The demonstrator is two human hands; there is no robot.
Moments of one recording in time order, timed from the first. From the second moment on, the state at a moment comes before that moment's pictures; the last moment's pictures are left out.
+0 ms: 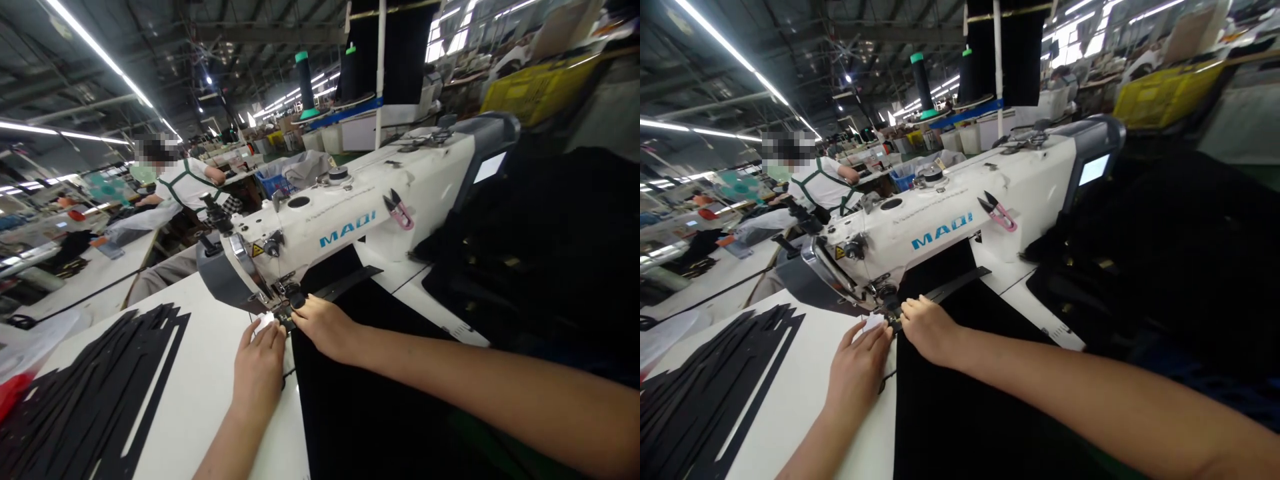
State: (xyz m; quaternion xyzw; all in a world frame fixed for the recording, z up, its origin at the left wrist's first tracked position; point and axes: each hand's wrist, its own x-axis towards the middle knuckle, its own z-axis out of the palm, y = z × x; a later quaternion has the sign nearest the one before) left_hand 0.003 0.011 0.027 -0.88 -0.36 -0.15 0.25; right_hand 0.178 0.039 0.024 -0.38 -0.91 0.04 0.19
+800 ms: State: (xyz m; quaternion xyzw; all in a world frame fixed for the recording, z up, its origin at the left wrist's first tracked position) left_hand 0.003 0.021 0.007 -0.84 -0.47 -0.18 0.20; right_hand 0.172 0.051 0.010 -0.36 -0.89 0.05 0.27
